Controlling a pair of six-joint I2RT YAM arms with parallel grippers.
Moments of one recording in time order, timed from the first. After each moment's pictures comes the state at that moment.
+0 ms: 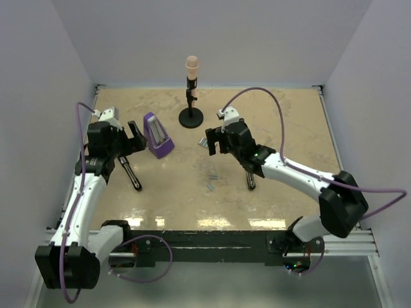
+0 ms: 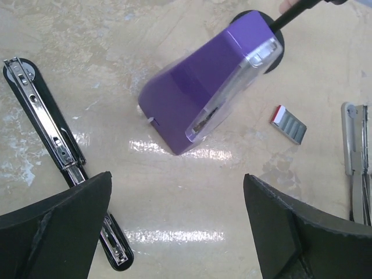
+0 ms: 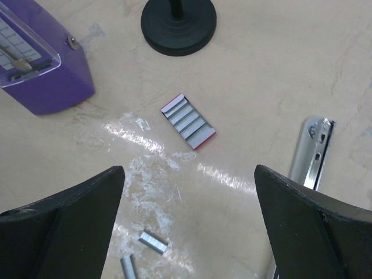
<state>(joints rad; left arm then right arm) 0.00 1.01 0.86 -0.42 0.12 -0.34 0.75 1.42 0.95 0.01 0.31 0.23</state>
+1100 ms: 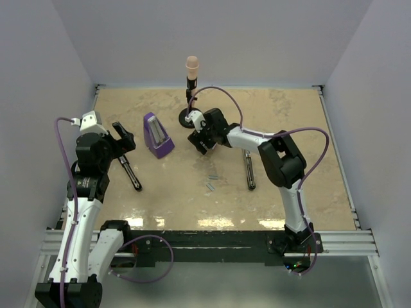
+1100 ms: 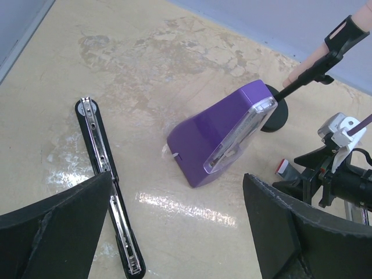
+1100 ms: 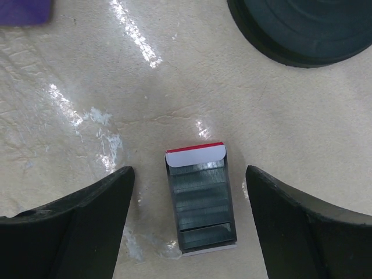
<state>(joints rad) 0.00 0.75 0.82 -0.41 -0.08 -0.38 0.63 2.15 1.50 -0.16 -0.13 -0.28</state>
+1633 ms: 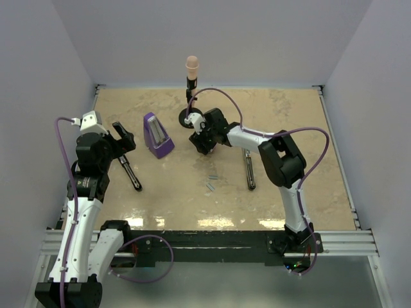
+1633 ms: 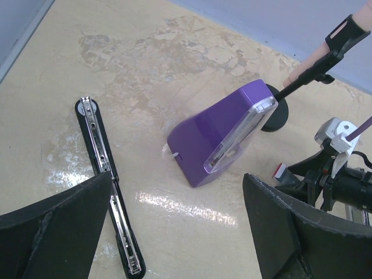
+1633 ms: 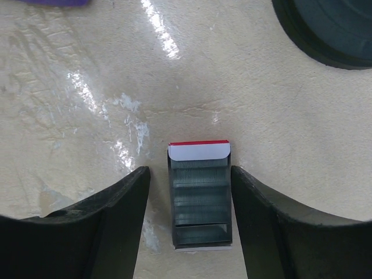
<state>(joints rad) 0.00 0.75 0.82 -0.41 -0.08 -0.38 0.63 2.15 1.52 -0.22 -0.22 -0.31</state>
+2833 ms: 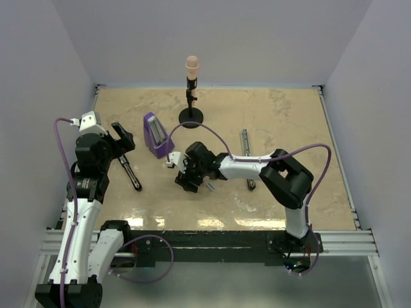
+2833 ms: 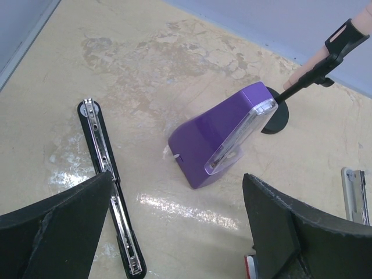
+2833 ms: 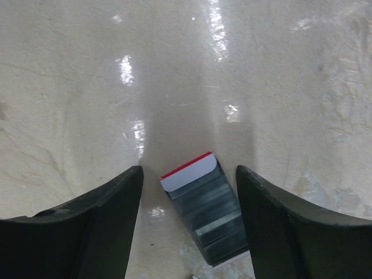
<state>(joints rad) 0.00 0.74 0.82 -0.41 -0.09 -0.38 0.92 1.95 1.20 -0.12 -0.29 -0.33</state>
